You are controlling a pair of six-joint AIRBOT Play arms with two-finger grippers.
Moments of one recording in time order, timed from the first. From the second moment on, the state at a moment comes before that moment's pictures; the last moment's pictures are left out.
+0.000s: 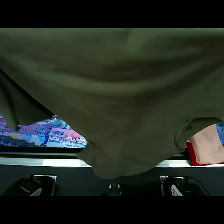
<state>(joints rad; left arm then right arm) -0.39 -0.81 1.75 1.66 -1.28 -1.68 -0.01 -0.88 1.85 -1.55 1.26 1.00</state>
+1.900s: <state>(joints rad) 0.21 -1.39 0.90 1.19 -1.16 -1.33 -0.01 -1.24 0.84 -1.17 1.44 0.93</state>
